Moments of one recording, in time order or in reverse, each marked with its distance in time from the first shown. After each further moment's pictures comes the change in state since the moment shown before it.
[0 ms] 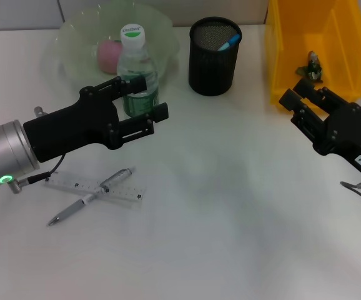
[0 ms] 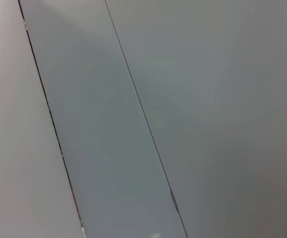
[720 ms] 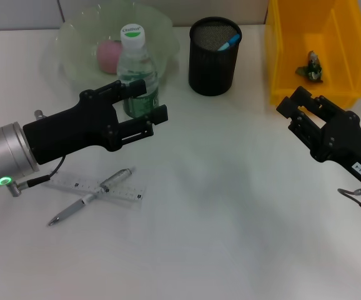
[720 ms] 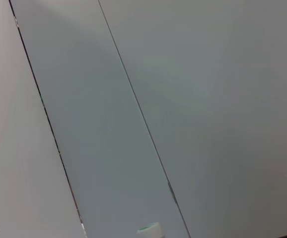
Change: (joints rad) left arm 0.005 0.001 0.002 0.004 0.006 0.002 -0.044; right arm 0.002 0.002 -0.001 0.039 -0.001 0.000 0.000
